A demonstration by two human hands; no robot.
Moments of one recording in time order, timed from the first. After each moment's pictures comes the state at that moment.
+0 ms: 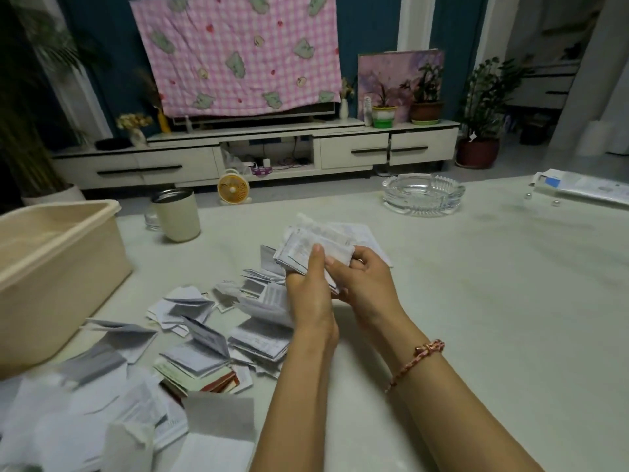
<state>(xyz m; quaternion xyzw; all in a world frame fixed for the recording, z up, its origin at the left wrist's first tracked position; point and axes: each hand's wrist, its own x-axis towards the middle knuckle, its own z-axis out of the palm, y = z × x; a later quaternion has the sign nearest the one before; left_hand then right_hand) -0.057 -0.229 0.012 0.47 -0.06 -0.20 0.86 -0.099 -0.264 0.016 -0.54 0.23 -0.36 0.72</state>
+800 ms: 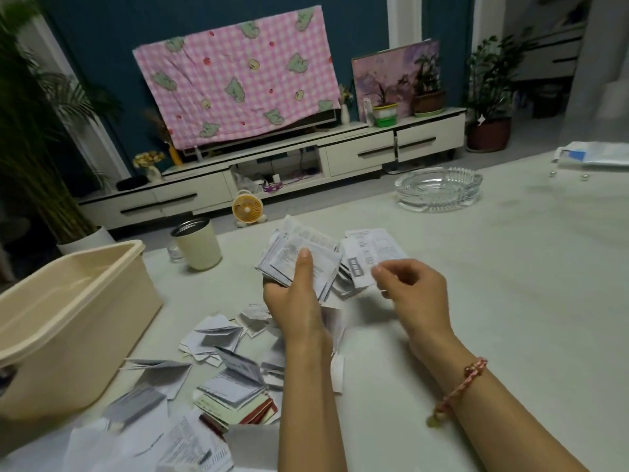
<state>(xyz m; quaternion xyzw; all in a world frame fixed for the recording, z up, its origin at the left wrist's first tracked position) -0.023 -0.199 0.037 0.49 -0.06 -0.11 0.86 -0.098 -0.278 0.000 -0.57 0.34 -0.49 0.57</state>
